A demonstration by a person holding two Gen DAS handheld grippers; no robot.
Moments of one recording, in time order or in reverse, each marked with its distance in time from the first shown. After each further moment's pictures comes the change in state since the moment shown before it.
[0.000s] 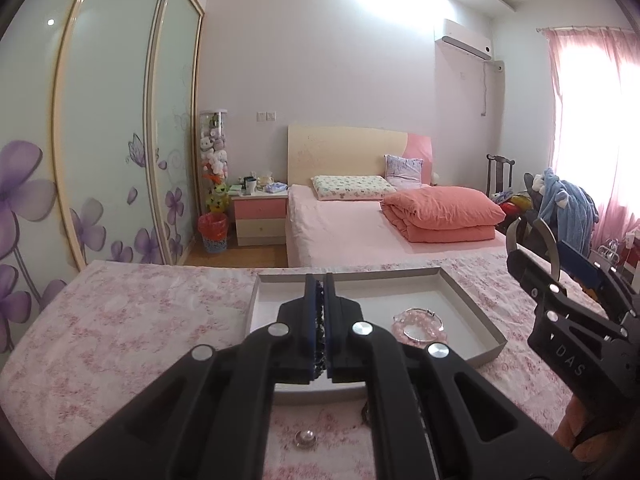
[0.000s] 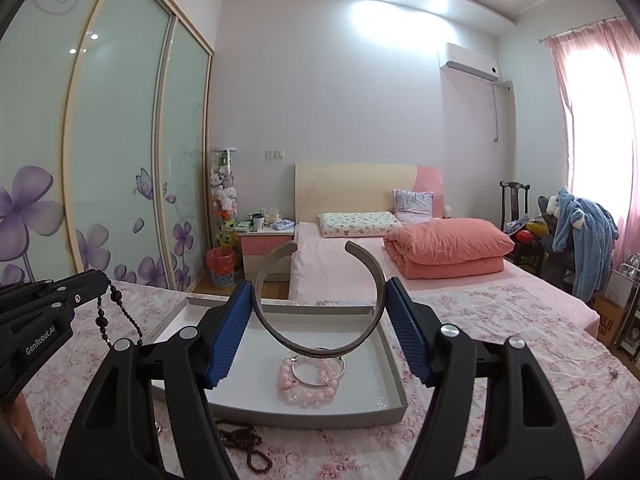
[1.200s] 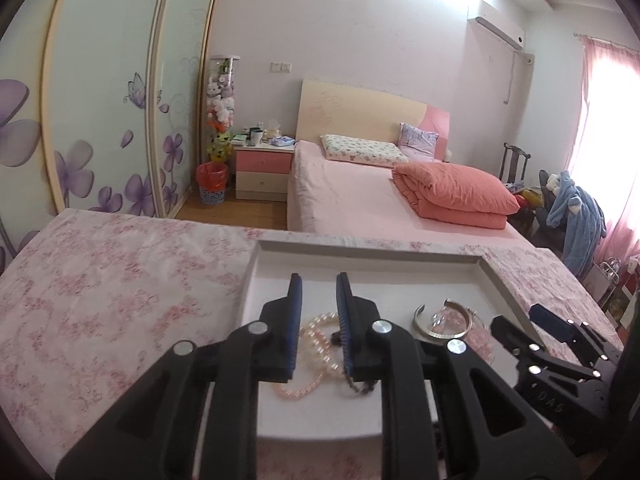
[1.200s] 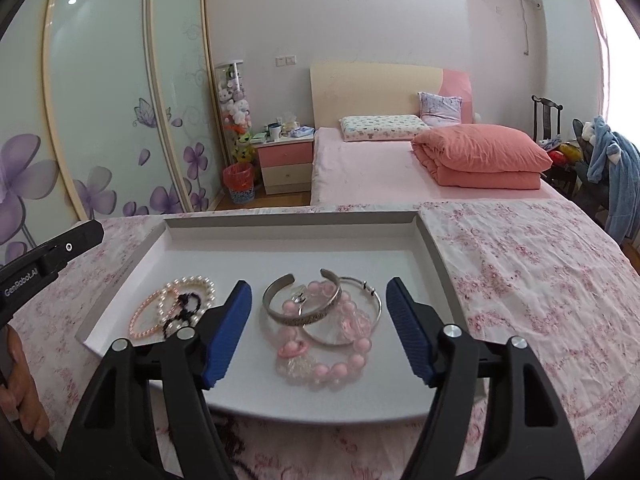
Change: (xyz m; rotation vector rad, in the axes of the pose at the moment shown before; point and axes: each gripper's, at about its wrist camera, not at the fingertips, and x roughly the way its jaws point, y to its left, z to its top) left arm 0.102 0.042 -0.017 -0.113 0.156 -0.002; right arm 0.090 0.001 -0.034 0.050 0.357 0.106
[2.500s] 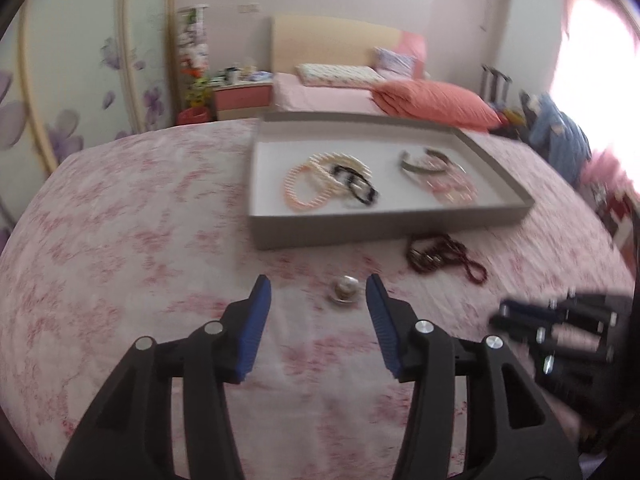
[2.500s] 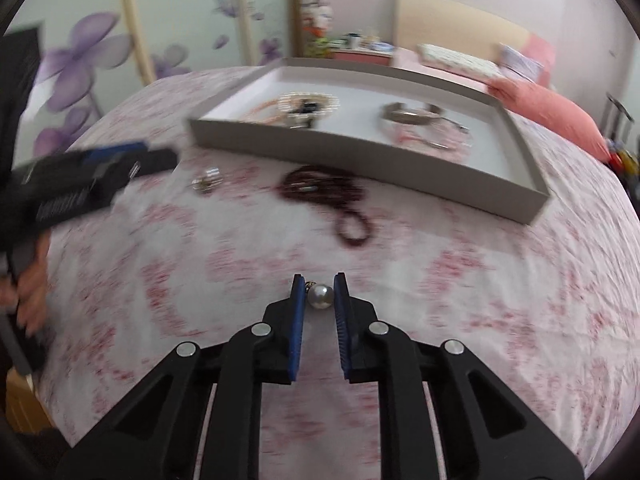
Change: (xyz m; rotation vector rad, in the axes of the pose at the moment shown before) left arm -0.056 0.006 -0.091 0.149 0.264 -0.056; right arm -0.052 0.032 -0.095 -0.181 0.331 0.132
